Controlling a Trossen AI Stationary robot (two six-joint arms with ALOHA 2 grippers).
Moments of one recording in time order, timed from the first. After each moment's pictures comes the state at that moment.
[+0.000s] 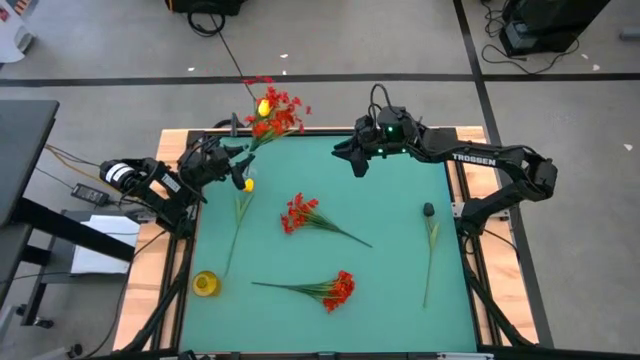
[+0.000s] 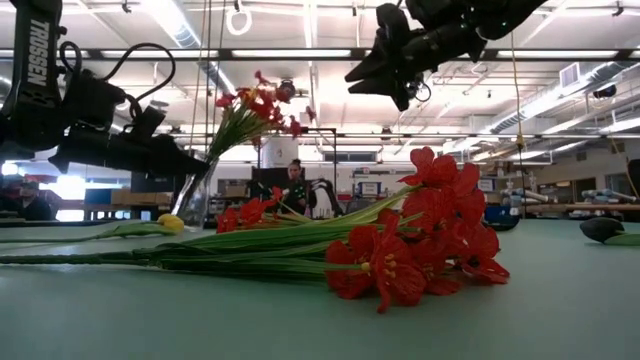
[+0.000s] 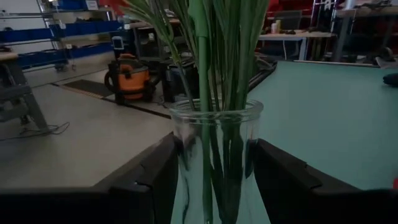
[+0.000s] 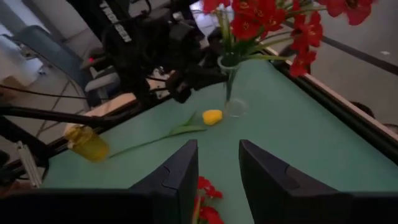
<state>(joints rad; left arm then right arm) 1.04 1.51 0.01 1.46 0.42 0.10 -0.47 1.42 1.05 0.00 -0.35 0.29</state>
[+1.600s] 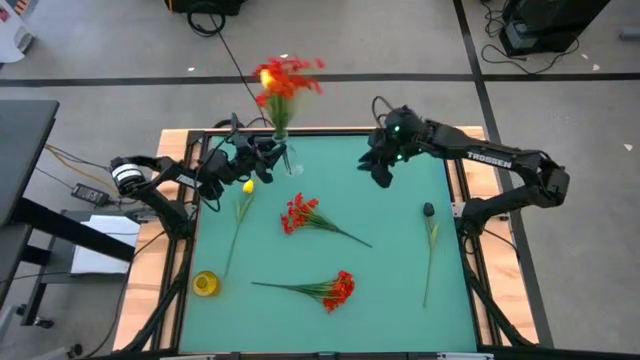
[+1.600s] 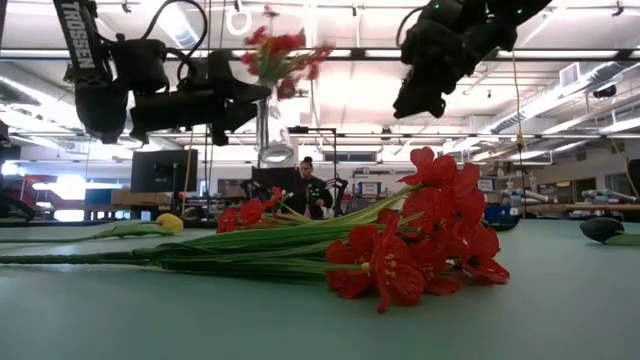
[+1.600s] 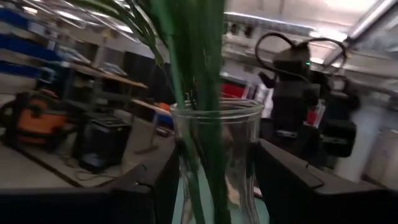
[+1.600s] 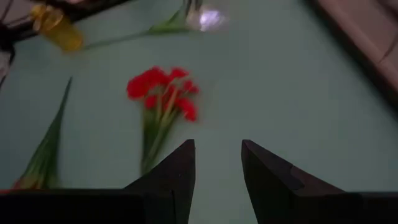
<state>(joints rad) 0.58 1.55 0.33 1.57 0.14 -0.38 -0.54 1.32 1.05 -0.48 -0.40 -0.04</state>
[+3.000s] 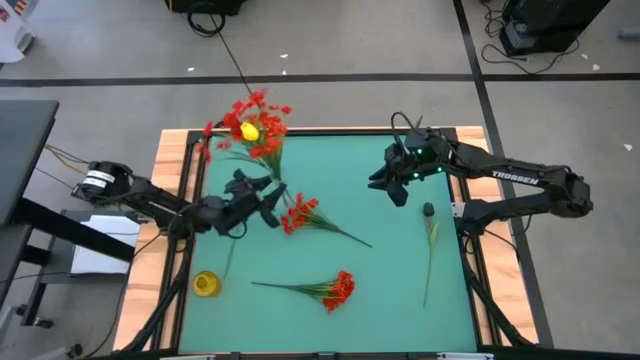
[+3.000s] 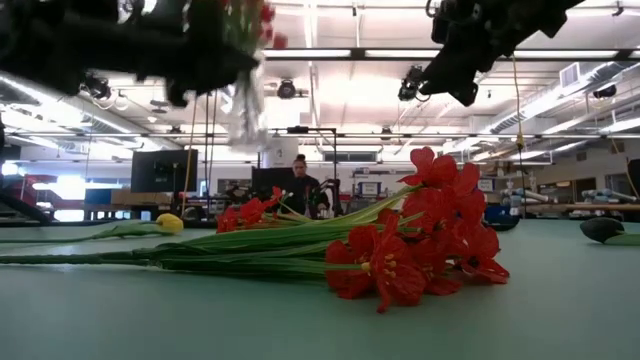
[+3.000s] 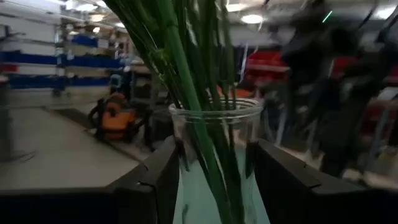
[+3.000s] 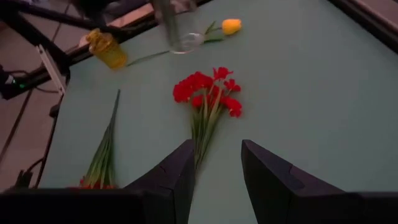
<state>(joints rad) -0.16 1.29 0.30 1.24 -0.80 0.03 -0.38 1.07 0.87 -0.42 -0.37 0.18</state>
